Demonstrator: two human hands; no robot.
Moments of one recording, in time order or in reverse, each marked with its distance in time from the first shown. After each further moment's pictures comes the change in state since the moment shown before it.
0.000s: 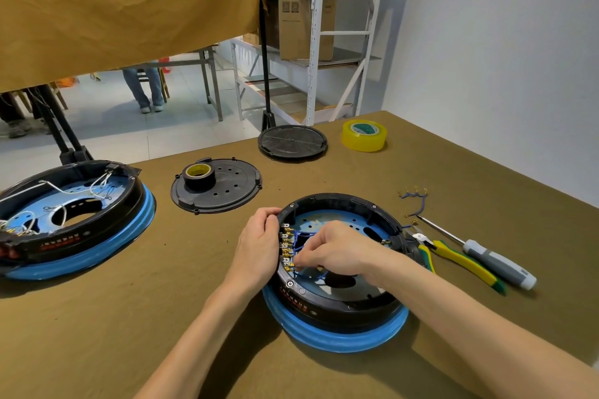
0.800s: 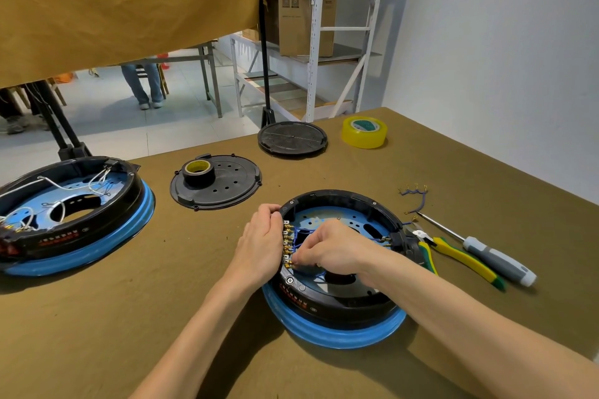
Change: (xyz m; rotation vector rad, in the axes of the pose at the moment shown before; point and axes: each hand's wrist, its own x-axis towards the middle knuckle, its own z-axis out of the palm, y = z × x) left_hand -0.001 0.001 0.000 0.124 -0.090 0.026; right_hand -0.001 -0.004 0.007 0.022 0.026 0.039
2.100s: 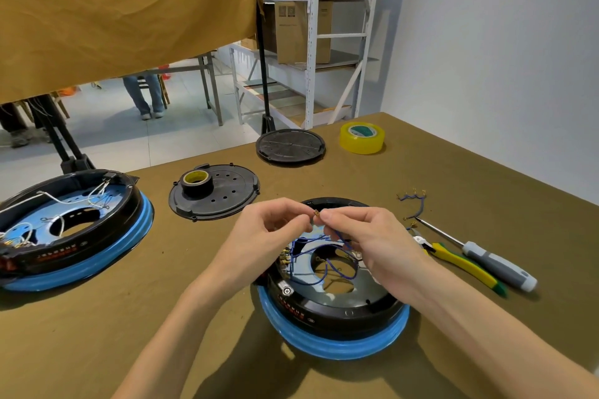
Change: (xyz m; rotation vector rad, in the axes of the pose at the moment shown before) left_hand -0.019 0.050 -0.035 -0.207 -0.173 0.279; right_hand -0.030 0.016 -0.028 0.626 0.180 -0.283
